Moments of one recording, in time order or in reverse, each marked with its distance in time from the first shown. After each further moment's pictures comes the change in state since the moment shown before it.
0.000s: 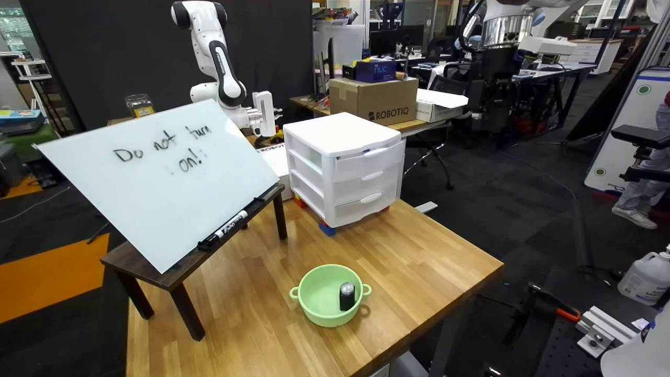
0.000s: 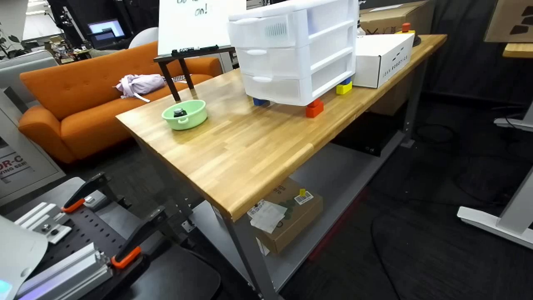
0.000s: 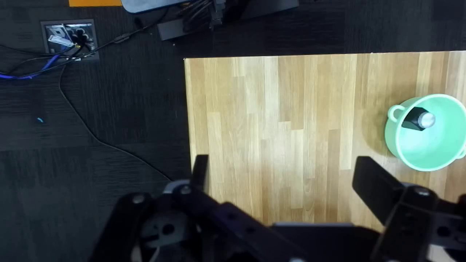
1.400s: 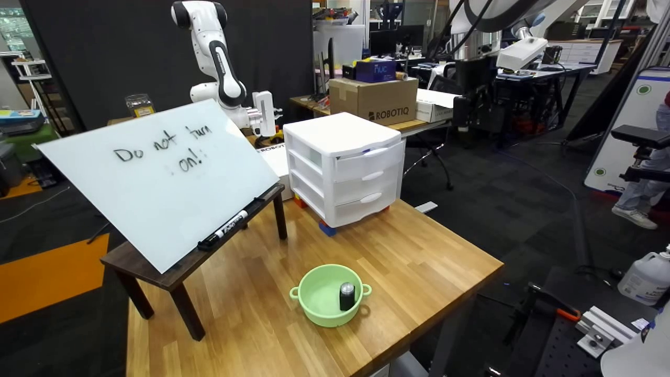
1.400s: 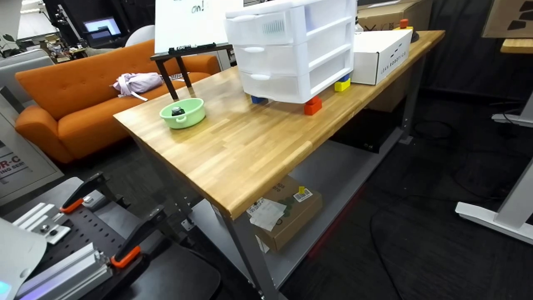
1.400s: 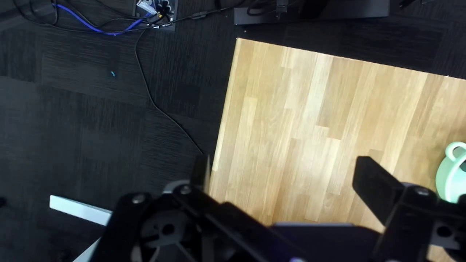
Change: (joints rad) arm 0.027 0.008 0.163 -0.035 -0.220 0.074 0.038
